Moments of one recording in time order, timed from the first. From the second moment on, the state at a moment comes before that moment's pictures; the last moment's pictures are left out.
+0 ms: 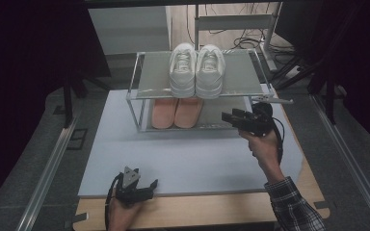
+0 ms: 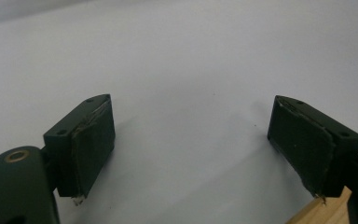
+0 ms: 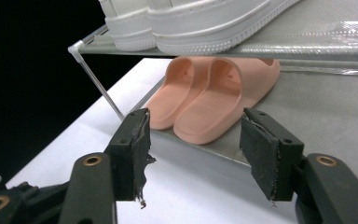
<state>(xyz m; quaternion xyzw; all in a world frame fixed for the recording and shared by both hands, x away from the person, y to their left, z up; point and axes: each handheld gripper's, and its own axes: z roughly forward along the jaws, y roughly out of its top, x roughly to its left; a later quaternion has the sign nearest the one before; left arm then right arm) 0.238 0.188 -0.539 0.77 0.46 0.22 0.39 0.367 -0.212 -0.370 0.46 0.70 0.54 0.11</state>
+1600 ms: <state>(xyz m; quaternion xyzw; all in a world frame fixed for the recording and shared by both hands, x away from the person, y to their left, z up) 0.238 0.188 -0.539 0.77 0.46 0.22 0.39 0.323 -0.246 -0.419 0.43 0.75 0.49 0.15</state>
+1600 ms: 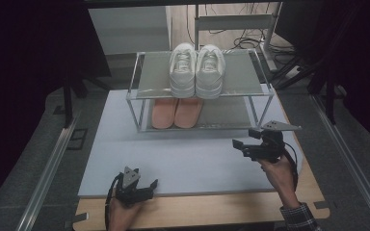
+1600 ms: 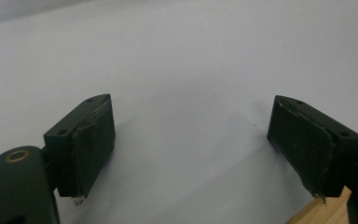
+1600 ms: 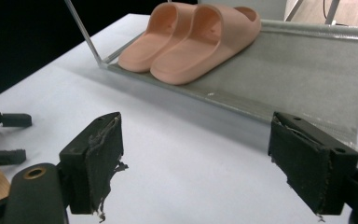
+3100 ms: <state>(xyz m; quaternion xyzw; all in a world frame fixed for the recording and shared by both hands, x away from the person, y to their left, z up) 0.238 0.188 -0.539 0.77 0.46 0.22 0.39 0.295 -0.229 -0.518 0.40 0.80 0.40 0.18</state>
